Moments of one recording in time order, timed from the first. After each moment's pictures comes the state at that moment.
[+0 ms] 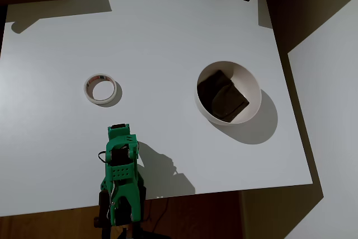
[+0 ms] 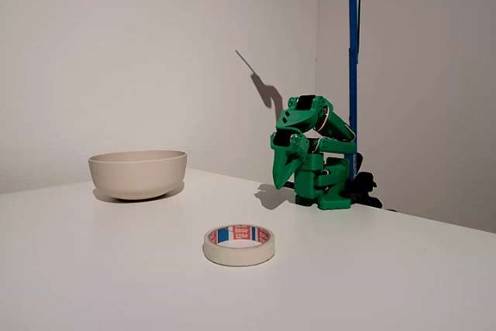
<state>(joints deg) -0.4 194.2 166.7 78.8 -0.8</state>
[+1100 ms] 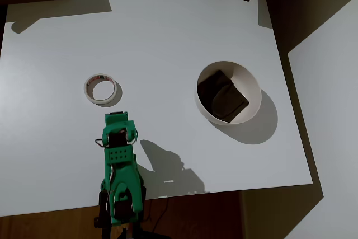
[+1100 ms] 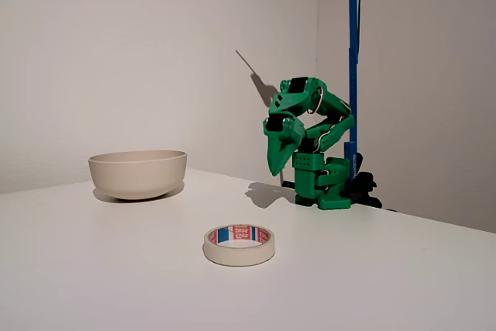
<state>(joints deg) -2.8 161.5 144.8 74.3 3.8</state>
